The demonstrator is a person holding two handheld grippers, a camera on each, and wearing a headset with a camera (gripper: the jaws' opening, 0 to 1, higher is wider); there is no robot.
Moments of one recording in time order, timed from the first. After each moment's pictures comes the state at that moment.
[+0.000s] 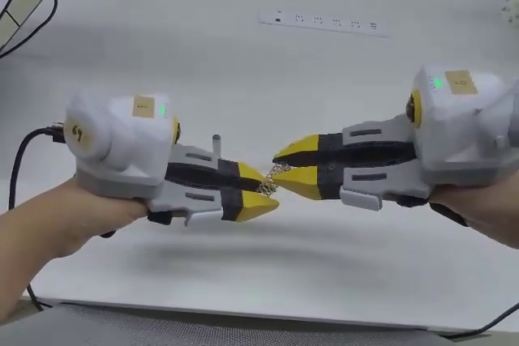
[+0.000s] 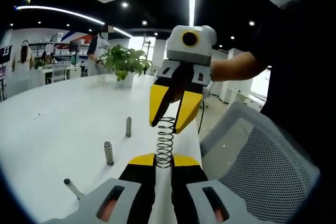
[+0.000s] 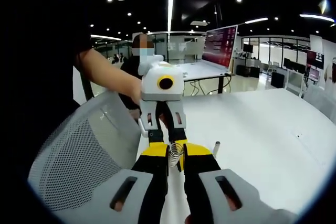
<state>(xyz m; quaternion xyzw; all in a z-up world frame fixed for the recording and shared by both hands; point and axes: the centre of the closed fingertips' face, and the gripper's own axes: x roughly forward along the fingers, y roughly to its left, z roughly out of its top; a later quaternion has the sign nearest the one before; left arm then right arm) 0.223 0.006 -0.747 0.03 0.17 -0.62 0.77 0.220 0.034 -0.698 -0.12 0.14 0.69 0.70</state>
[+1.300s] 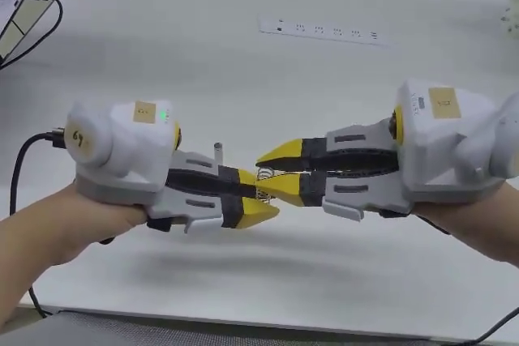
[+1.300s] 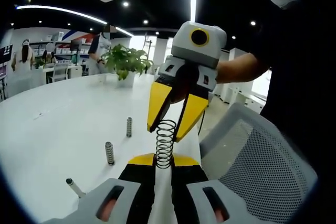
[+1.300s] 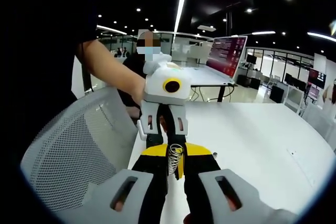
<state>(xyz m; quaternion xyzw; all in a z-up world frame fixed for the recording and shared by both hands) 0.225 0.009 -0.743 0.03 0.17 -0.61 0.77 0.221 0.048 -0.698 -0.16 0.09 0.69 0.70</state>
